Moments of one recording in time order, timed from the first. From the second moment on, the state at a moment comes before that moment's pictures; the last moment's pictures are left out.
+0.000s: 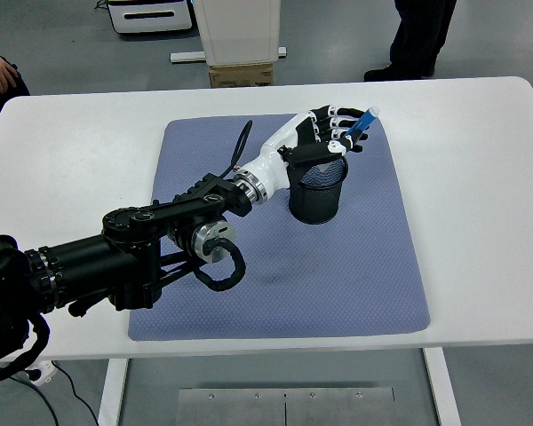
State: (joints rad) left arm -1.05 0.03 -0.12 -0.94 -0.02 0.05 -0.45; right arm 0.02 0.00 0.51 0.19 0.00 0.05 0.03
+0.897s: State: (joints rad) left arm -1.08 0.21 -0.25 -0.93 0.00 0.02 -0.45; right arm 0.02 0.00 0.51 0.18 0.00 0.05 0.03
